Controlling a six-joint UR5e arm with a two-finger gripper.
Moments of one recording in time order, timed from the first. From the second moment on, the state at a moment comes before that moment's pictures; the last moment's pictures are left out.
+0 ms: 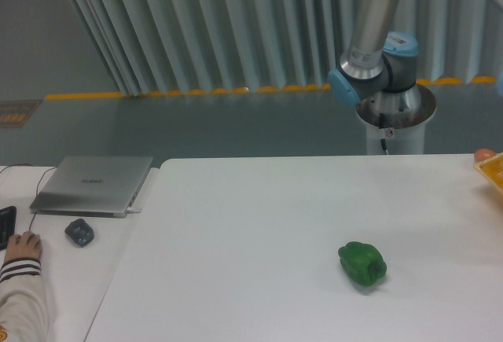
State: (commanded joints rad) arm 2.81 -1.93 -1.67 -1.19 1.65 2.49
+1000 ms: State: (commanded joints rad) arm 2.84 -1.92 -1.63 -1.20 1.64 2.50
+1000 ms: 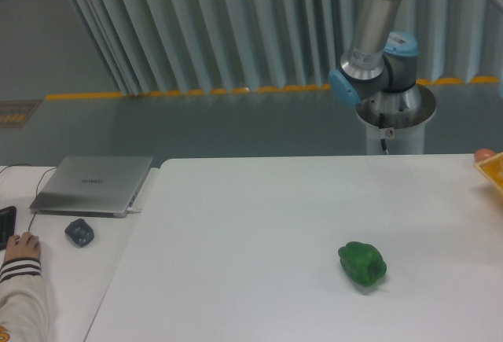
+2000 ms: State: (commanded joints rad) arm 2.80 -1.85 -1.56 -1.23 1.47 2.32
